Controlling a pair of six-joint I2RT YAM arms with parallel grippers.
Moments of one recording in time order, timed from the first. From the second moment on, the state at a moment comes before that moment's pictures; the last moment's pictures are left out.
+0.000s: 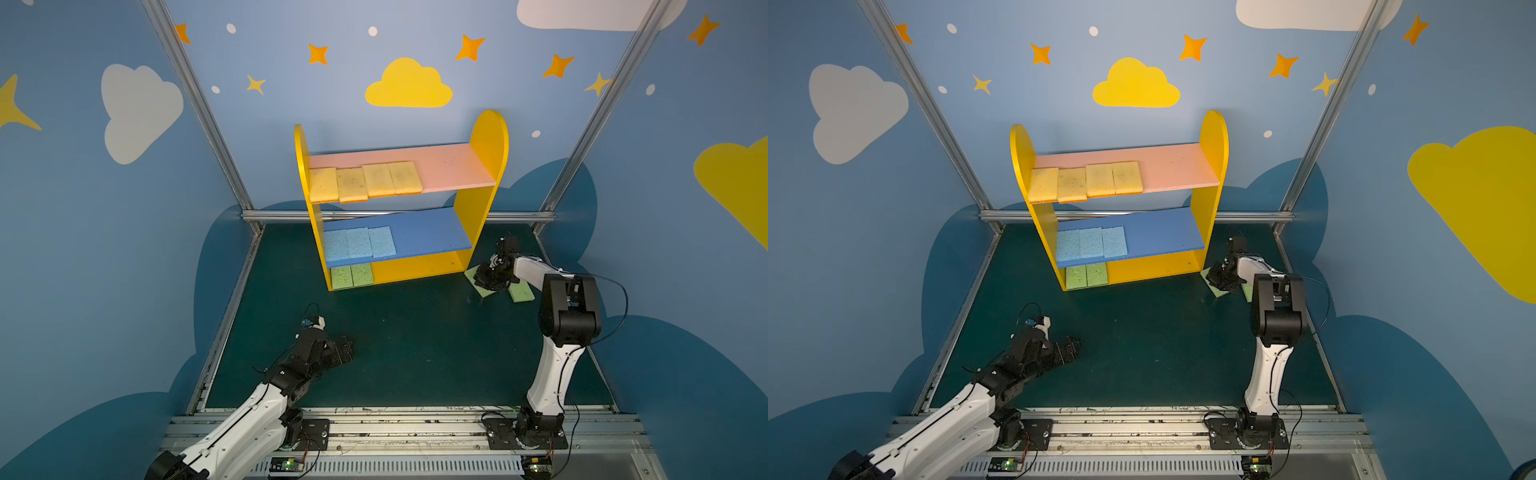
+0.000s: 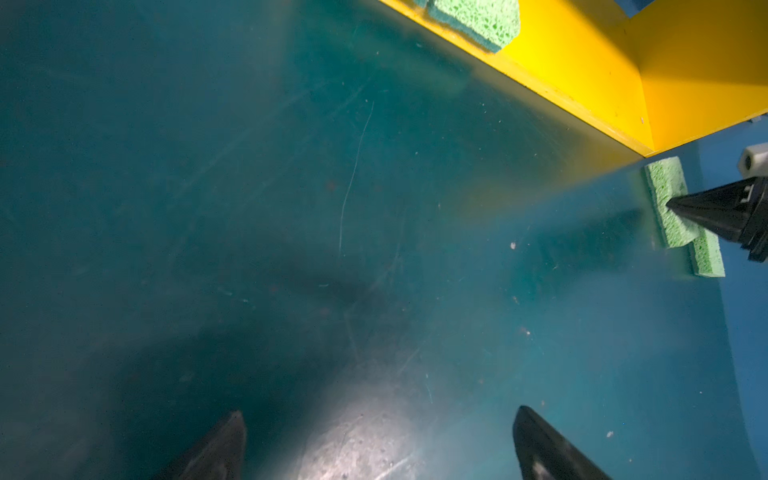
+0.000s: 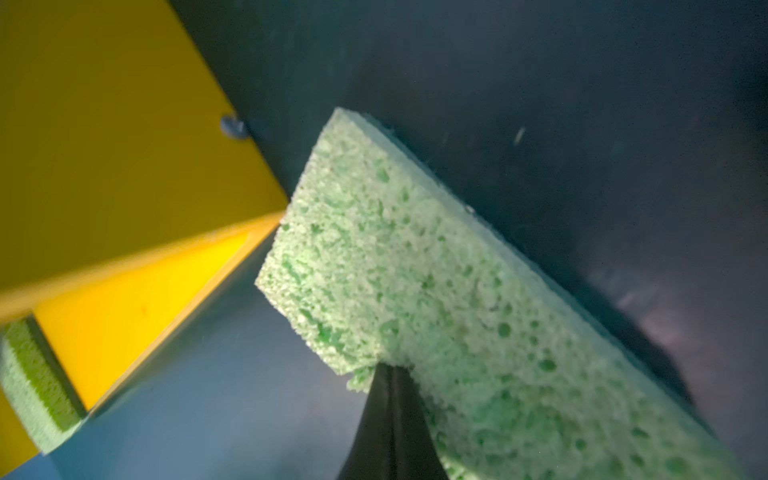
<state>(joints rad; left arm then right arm) -0.44 0.80 0.23 -0.21 0.03 -0.75 0.07 2.01 1.32 -0.50 -0.31 0.55</state>
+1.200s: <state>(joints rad) -0.49 1.24 0.32 0.12 0.23 -0.72 0.52 1.82 1.09 -0.14 -0.65 0.80</state>
